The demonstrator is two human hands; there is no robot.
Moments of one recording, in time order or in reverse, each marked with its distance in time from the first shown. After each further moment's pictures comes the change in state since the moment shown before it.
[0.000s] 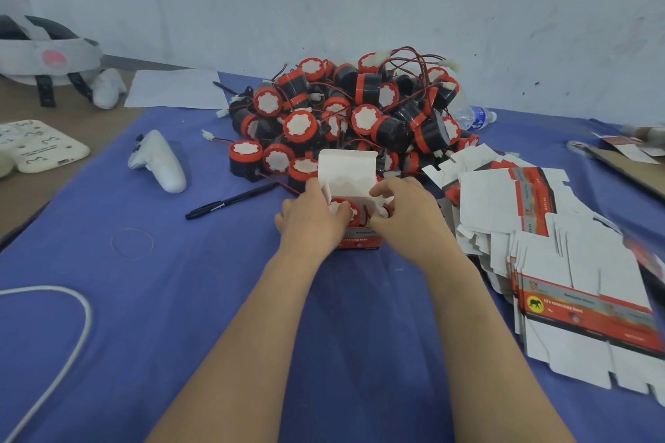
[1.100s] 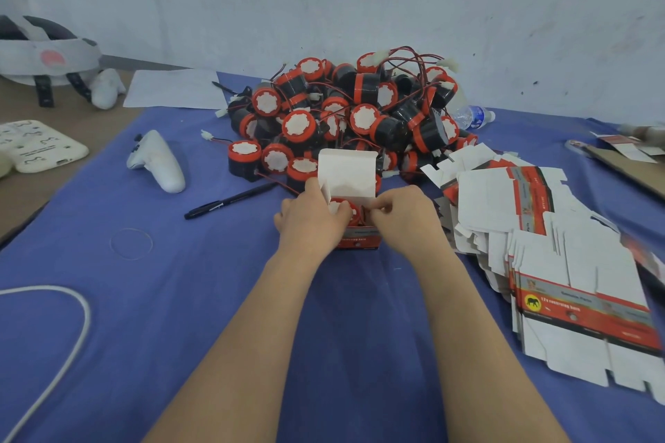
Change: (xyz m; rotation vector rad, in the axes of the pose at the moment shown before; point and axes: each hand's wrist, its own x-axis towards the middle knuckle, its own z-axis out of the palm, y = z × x) left_hand -0.002 0.000 0.000 0.001 0.012 0.010; right_hand 0.007 0.001 0.006 -0.083 -0.032 0.118
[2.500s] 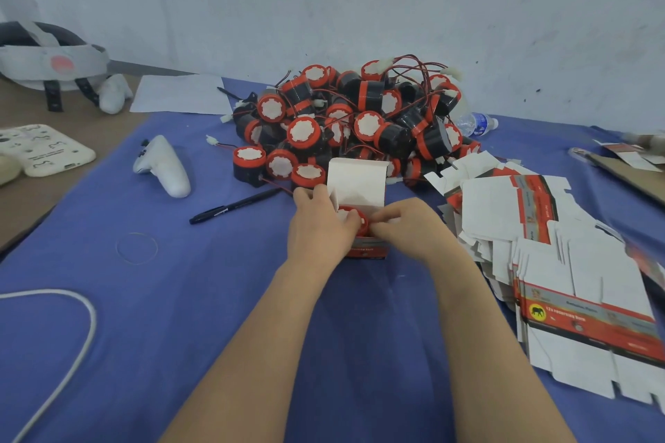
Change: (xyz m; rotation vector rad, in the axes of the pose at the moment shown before) left_hand -0.007 0.004 -0.001 -0.070 0.040 0.048; right_hand 0.000 0.004 -0.007 0.194 -0.167 0.064
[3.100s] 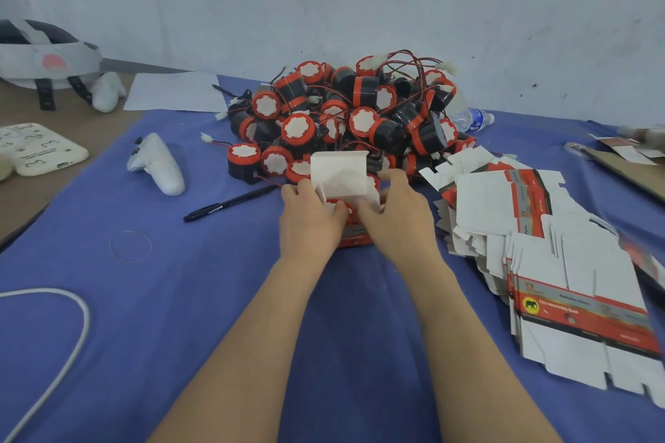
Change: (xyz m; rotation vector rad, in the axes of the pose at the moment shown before) left_hand 0.004 -0.003 0.003 -0.089 0.093 -0.035; right_hand -0.002 -0.005 0.019 -0.017 0.342 -0.124
